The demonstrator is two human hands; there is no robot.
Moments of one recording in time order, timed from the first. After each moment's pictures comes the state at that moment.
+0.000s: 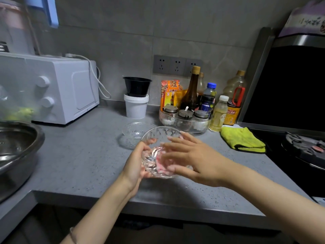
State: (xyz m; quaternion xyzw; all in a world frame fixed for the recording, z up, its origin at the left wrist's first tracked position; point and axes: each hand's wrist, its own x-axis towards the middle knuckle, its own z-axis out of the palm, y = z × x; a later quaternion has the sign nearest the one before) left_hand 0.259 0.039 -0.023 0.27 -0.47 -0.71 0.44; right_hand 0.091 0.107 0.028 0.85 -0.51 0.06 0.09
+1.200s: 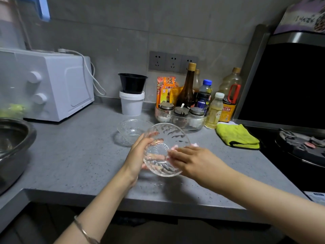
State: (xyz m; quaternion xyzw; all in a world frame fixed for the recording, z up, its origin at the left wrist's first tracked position) left_hand 0.246 0.029 -0.024 0.29 -0.53 -0.66 0.44; right_hand 0.071 0.109 -0.005 0.83 -0.42 0.01 0.36
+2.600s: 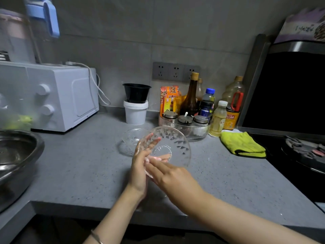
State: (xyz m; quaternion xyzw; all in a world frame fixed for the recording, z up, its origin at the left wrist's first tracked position) left_hand 0.237 0.021 -0.043 0.16 -0.44 -0.69 0.56; right_hand 0.141 0.080 -0.038 0.79 -0.48 0.18 0.32
